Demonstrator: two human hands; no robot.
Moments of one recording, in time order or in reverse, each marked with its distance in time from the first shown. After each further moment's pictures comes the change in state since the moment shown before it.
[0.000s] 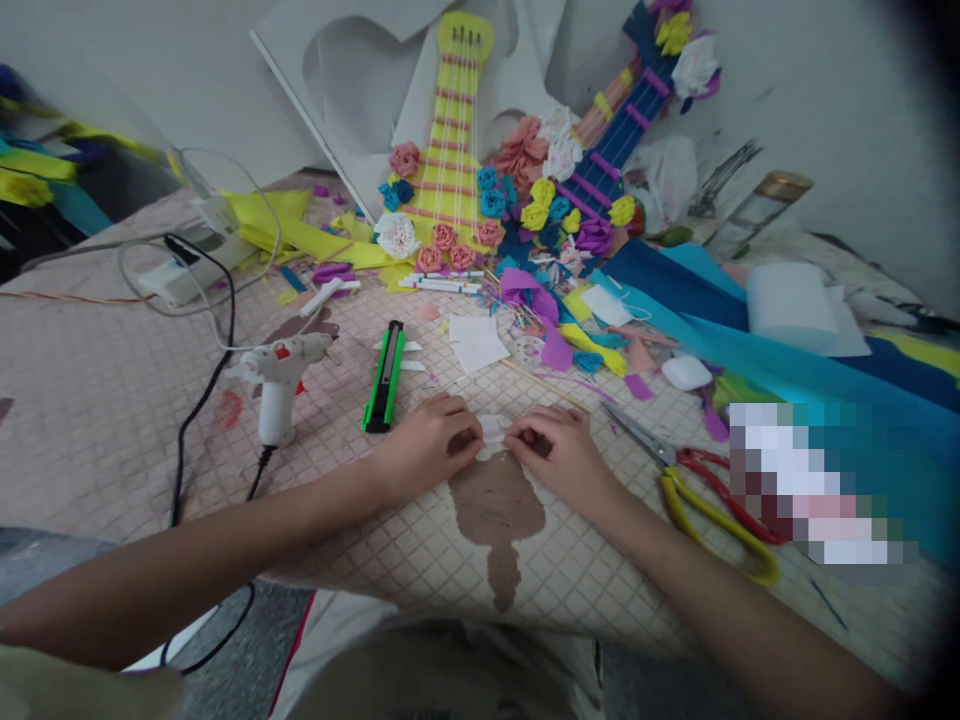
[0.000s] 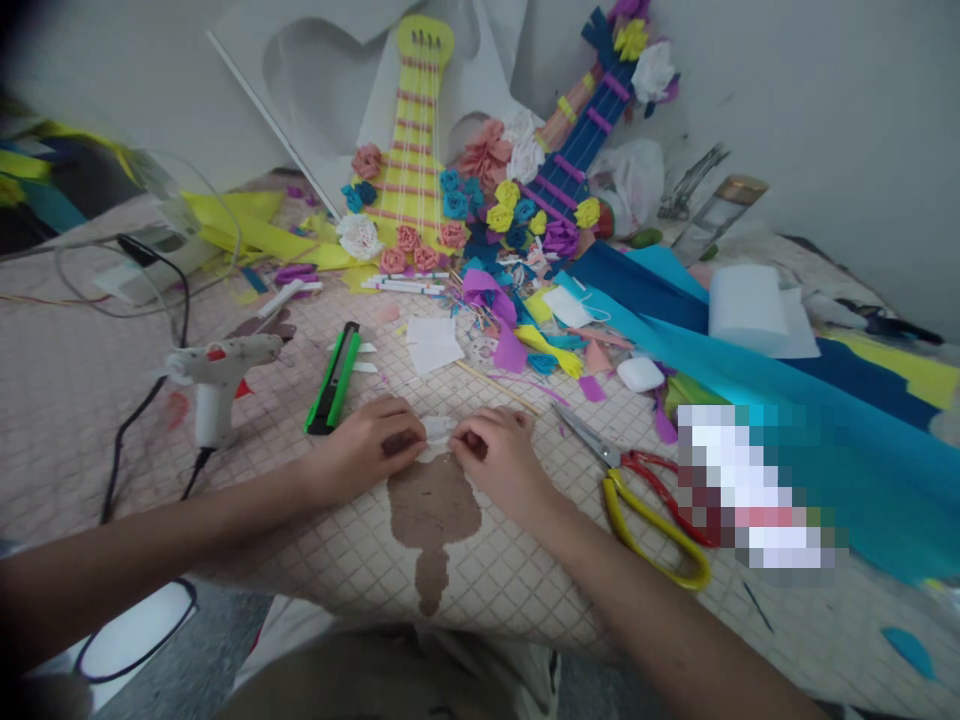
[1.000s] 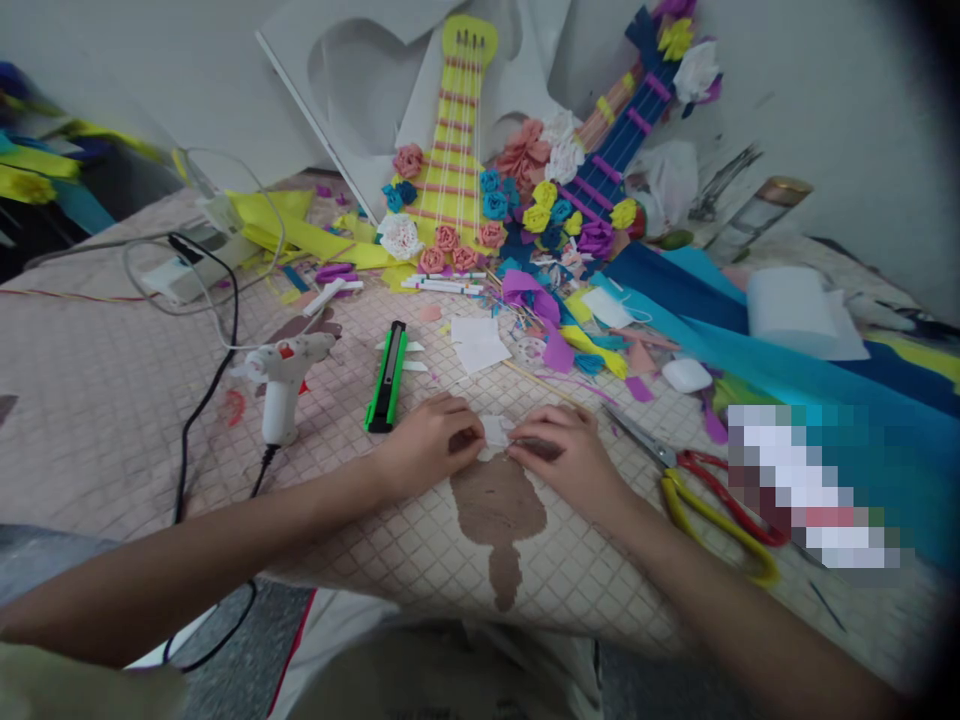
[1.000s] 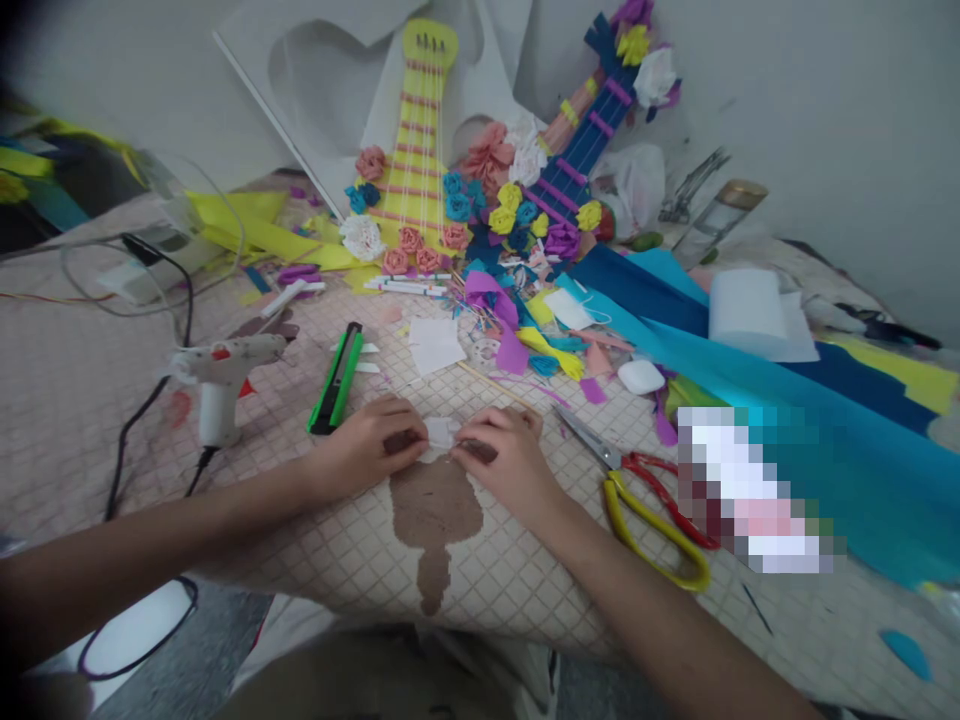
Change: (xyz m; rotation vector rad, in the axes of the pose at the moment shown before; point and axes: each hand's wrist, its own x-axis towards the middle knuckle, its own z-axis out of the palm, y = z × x) left_hand 0.001 -0.002 -0.001 -0.015 -0.021 0.017; right_hand -0.004 0.003 -0.006 0.005 0.024 -0.037
